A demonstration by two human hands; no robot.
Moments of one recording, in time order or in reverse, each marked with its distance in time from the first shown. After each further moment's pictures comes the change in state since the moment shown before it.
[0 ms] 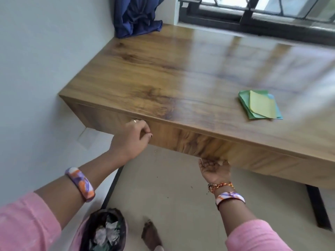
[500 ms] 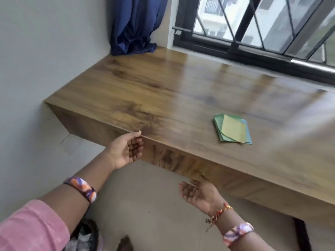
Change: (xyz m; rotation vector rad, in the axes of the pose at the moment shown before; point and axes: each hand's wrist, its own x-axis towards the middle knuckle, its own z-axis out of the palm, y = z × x) left_hand 0.023 0.057 0.020 -1.273 -0.222 -0.892; right_hand -0.045 -0.061 0.002 -0.661 -0.055 0.285
